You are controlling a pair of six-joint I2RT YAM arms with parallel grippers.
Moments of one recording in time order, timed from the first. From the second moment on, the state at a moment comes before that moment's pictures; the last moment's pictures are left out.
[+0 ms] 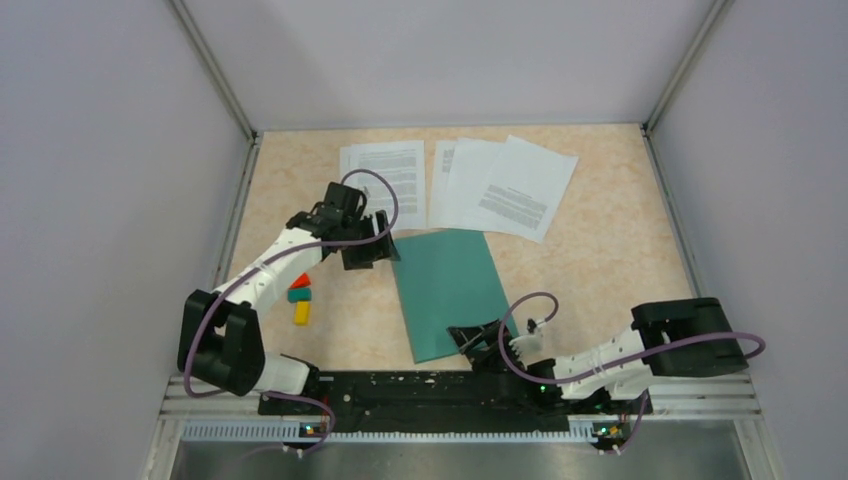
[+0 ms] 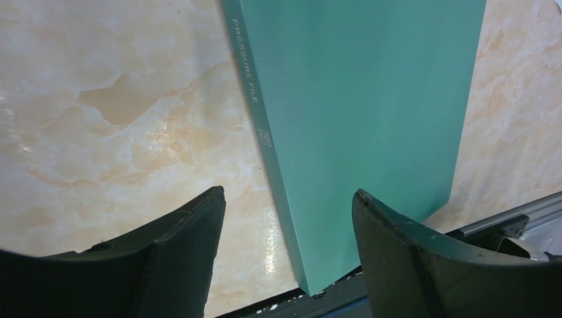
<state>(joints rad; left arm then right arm) -0.34 1.39 1.00 -0.62 0.22 -0.54 1.66 1.37 0.31 0.22 1.03 2.09</state>
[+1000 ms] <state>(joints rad) -0.34 1.52 0.84 -0.41 0.40 -0.66 1.66 1.60 0.17 0.78 1.16 2.09</state>
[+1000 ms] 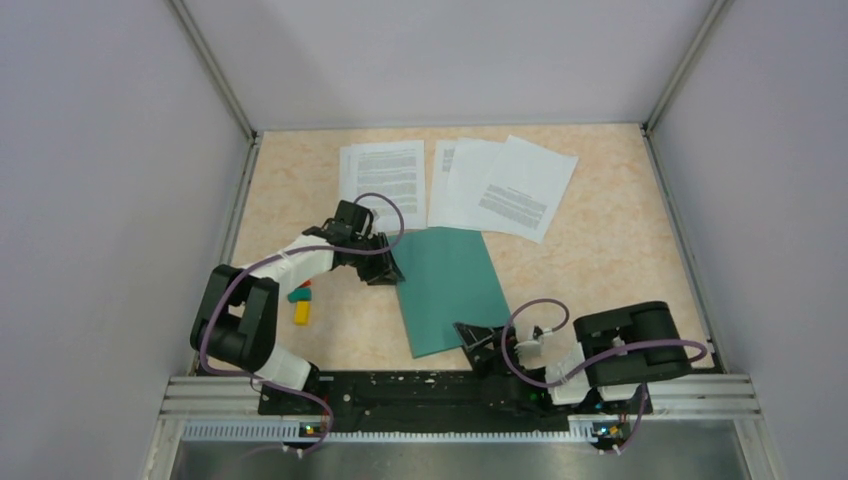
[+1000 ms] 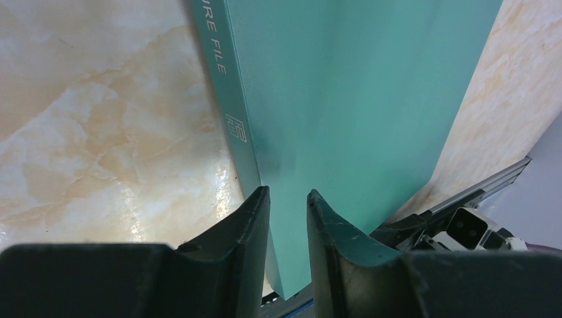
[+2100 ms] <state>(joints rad) -0.34 1.40 0.85 -0.55 0.38 -0.67 1.66 1.96 0.14 1.49 1.23 1.59</state>
